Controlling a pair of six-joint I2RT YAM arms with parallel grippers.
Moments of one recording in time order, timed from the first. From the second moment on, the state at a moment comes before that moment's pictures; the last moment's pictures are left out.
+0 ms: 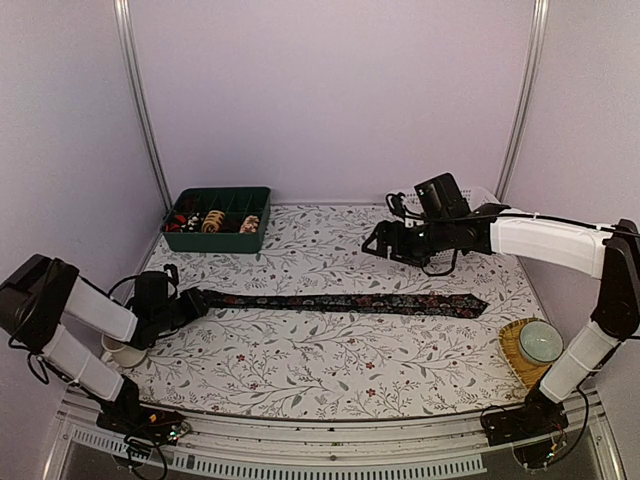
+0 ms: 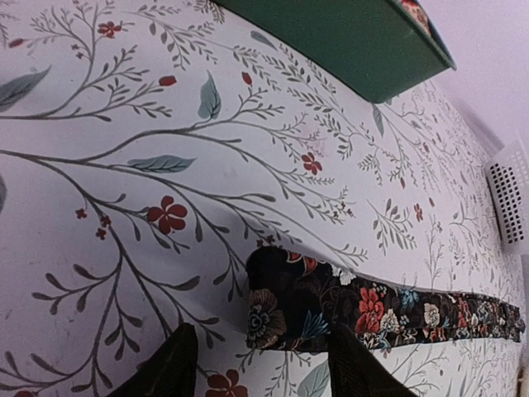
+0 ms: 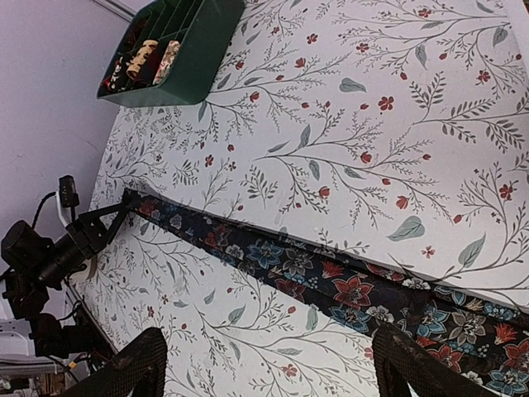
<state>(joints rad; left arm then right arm) -0.21 1.47 0.24 0.62 0.07 -0.65 0.64 1.60 1.21 -0.33 -0.24 0.60</state>
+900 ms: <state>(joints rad) -0.34 1.68 0.25 0.89 -0.03 -0.76 0.68 1.70 1.28 -0.28 -0.26 0.61</state>
